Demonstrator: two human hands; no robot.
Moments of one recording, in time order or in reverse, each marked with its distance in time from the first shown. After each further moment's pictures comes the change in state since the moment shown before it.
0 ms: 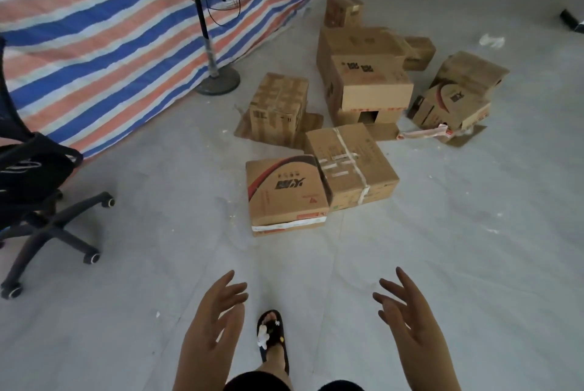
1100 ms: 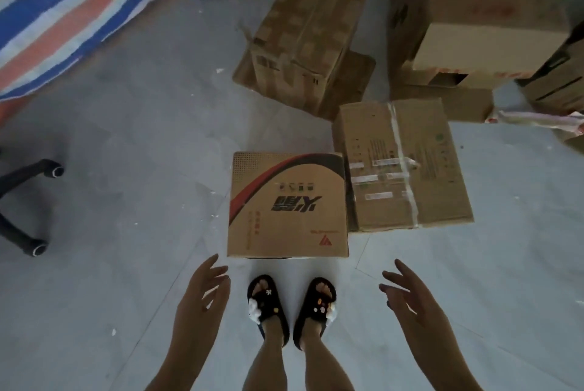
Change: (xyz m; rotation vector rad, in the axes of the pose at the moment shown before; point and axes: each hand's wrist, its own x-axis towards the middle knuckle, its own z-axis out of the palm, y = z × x) left_hand 0.485 -0.168 0.149 0.256 0.133 -0.573; right_hand 0.546 0.089 0.129 -0.337 -0.359 0.374
